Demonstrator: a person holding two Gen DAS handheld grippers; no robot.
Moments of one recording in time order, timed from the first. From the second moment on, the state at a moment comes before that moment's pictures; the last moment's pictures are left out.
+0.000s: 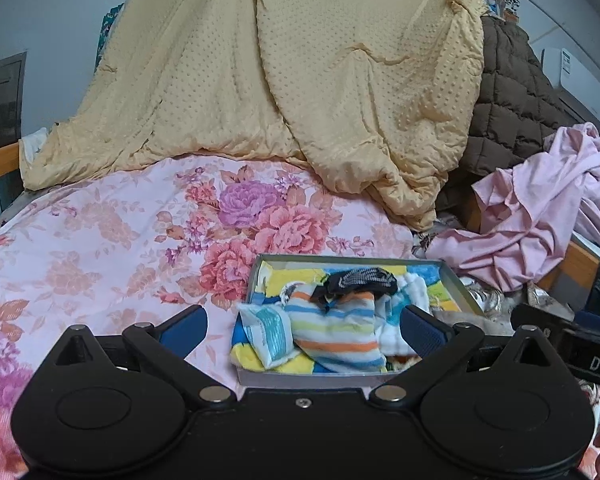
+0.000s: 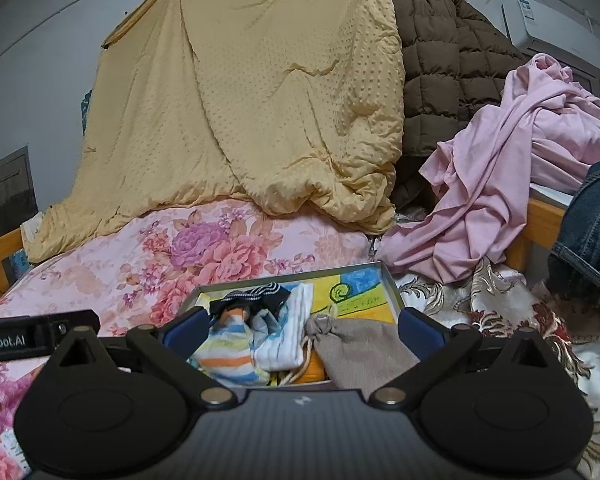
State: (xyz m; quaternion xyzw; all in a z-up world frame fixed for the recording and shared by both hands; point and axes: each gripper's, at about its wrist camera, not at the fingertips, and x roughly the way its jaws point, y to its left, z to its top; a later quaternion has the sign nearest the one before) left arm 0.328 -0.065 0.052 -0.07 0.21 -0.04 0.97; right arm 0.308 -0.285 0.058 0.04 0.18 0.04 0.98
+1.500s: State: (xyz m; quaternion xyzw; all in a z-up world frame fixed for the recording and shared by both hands) left arm 0.181 -0.035 0.023 -0.05 0.20 -0.02 0.98; right arm 0.180 -0.256 0.041 0.03 0.23 0.02 0.97
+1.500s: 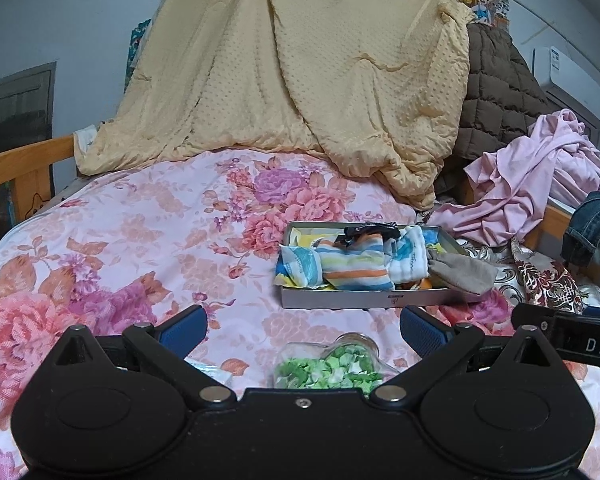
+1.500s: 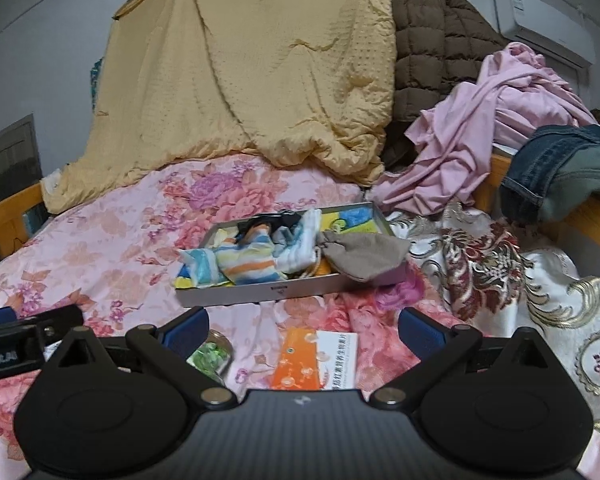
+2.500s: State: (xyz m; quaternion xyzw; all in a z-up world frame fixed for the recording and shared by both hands) left arm 0.163 -0.016 -0.007 -0.05 0.23 0.00 0.97; right arm 0.170 -0.251 0.024 0.01 0.26 0.00 0.97
